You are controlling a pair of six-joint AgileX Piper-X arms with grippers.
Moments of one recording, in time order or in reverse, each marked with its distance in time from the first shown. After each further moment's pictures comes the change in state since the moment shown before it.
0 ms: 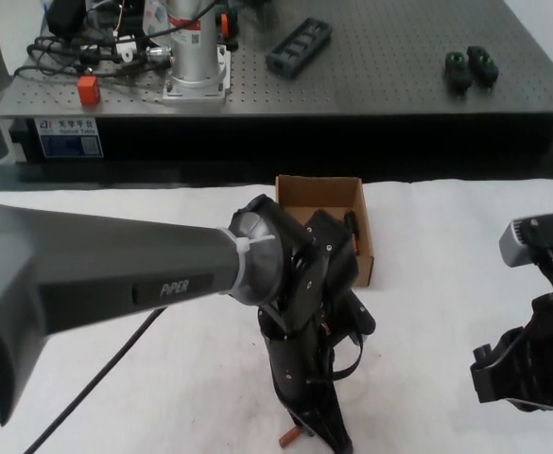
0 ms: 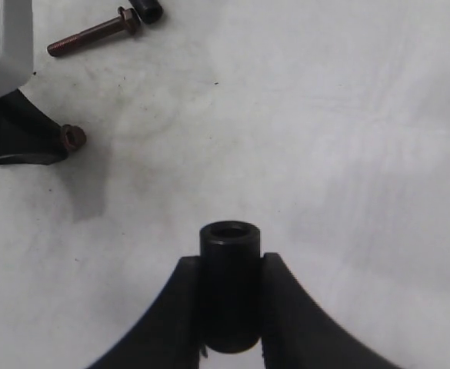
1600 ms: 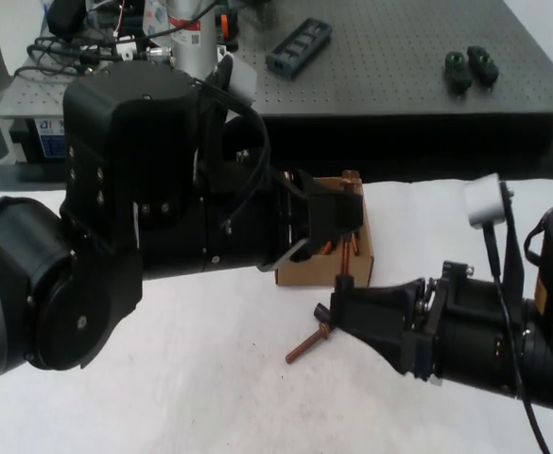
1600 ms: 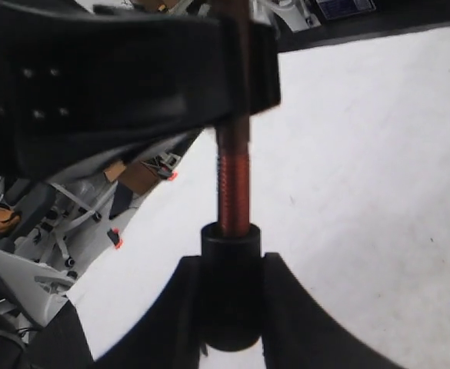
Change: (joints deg) left arm 8.7 -38.1 28.2 -55.2 24.2 -44.7; right arm 19.1 0.8 13.3 -60.1 -17.6 29.1
